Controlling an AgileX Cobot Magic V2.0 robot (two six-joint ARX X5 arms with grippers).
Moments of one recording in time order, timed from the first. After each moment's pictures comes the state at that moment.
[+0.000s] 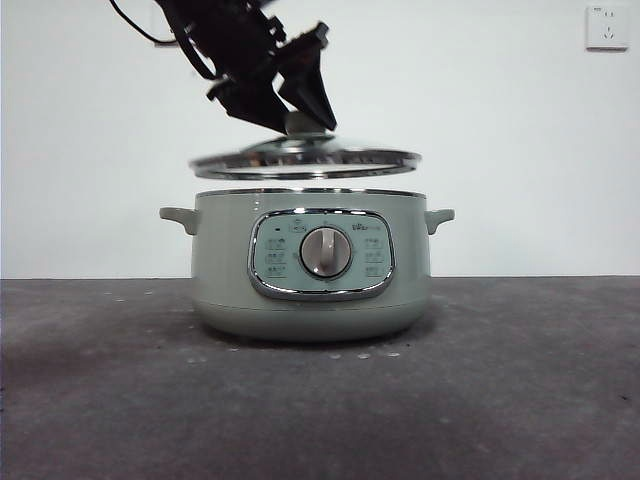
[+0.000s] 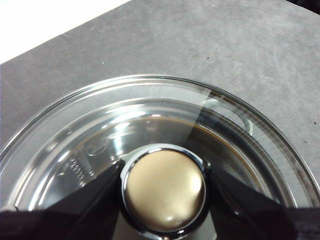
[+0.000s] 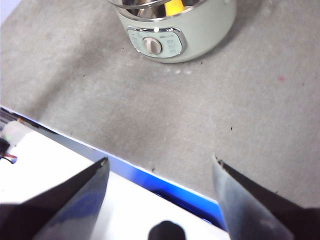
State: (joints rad) left arm -0.48 1.82 1.61 -0.36 0.25 0.12; right arm 0.66 0.52 1.20 -1.36 -0.06 0.32
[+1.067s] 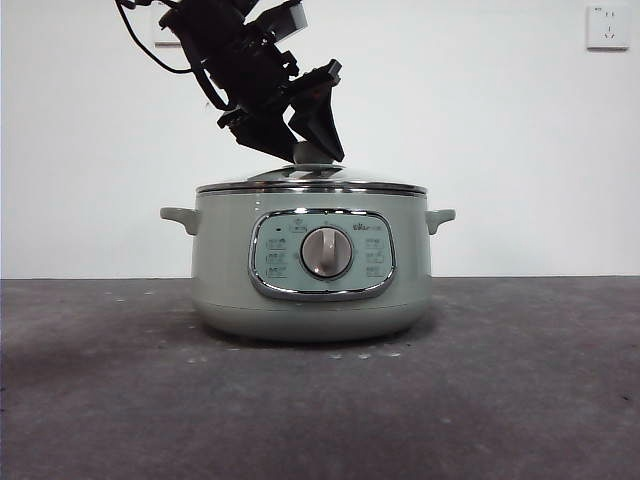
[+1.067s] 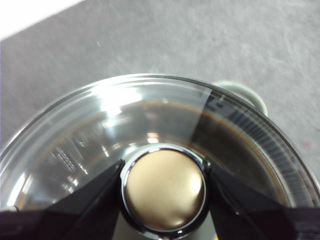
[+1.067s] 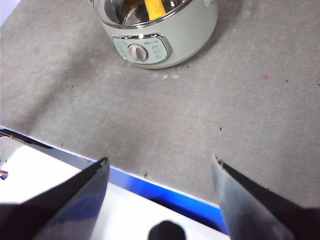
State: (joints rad) left arm -0.50 1.88 1.63 -0.38 0.23 0.13; right arm 0.66 0.49 1.18 -1.36 0.00 0.36
